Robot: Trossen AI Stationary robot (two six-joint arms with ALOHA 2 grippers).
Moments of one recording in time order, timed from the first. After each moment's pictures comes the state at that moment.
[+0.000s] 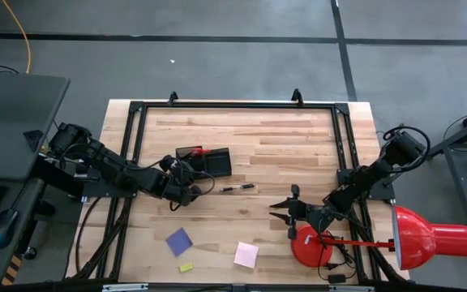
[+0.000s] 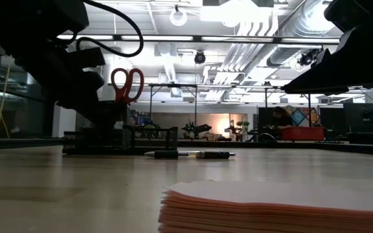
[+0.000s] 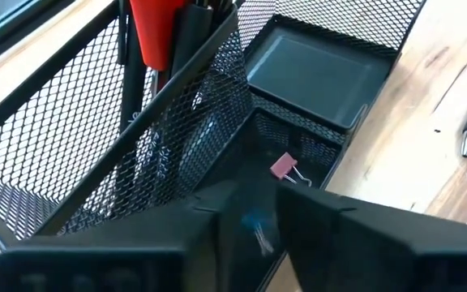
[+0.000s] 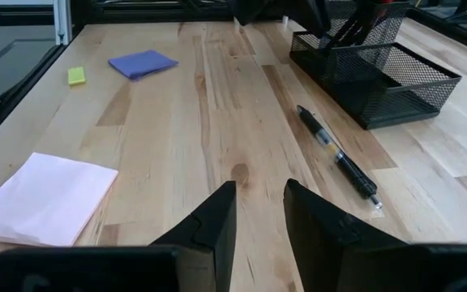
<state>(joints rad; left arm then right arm) -0.22 1.42 0.58 -0.39 -0.79 -0.88 0.68 1.52 0.42 0.61 0.73 0.34</state>
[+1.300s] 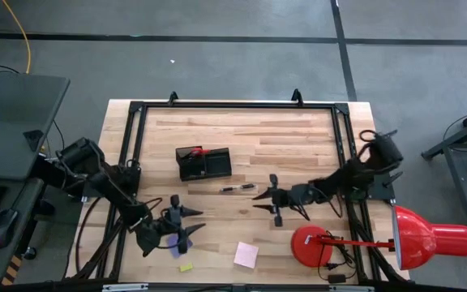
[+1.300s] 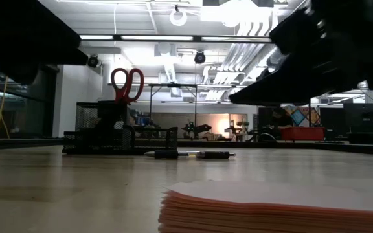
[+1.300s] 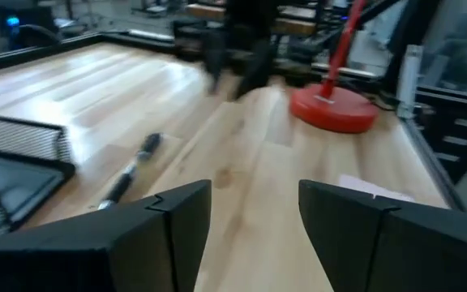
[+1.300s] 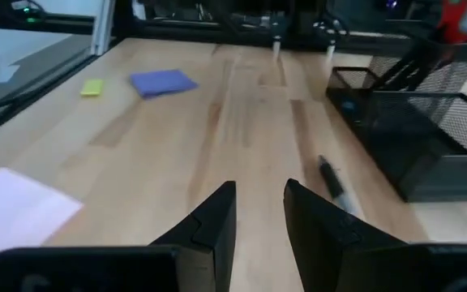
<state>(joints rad) -0.76 1.65 0.52 0.69 -1.07 -0.52 0.33 1.75 0.43 1.05 0.24 0.02</state>
